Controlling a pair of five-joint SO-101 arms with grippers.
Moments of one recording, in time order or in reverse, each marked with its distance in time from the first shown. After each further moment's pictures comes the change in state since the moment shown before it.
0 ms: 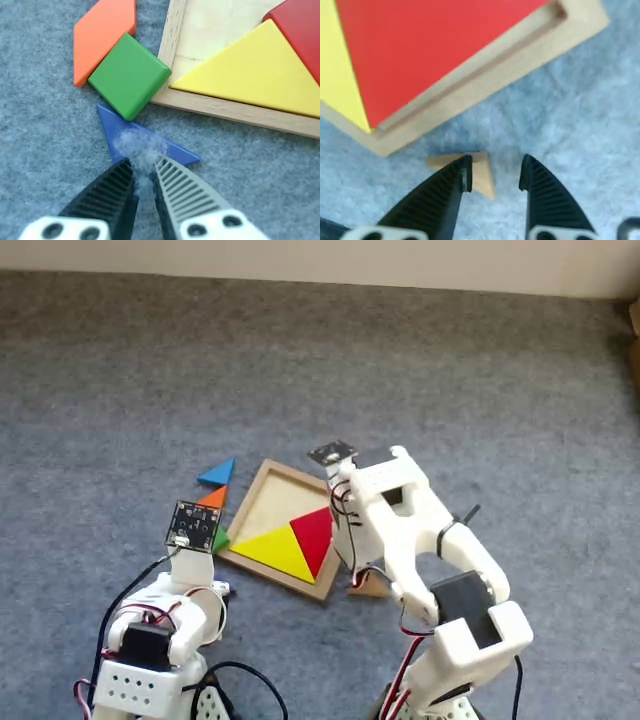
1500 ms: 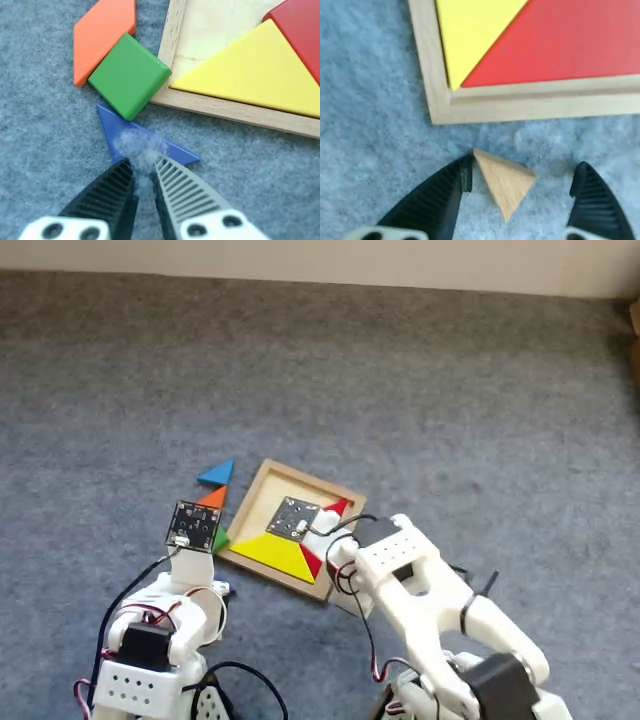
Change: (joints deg) left arm 0.0 0.0 0.0 0.0 0.0; right arm -9.0 -23.3 29.7 -20.7 23.4
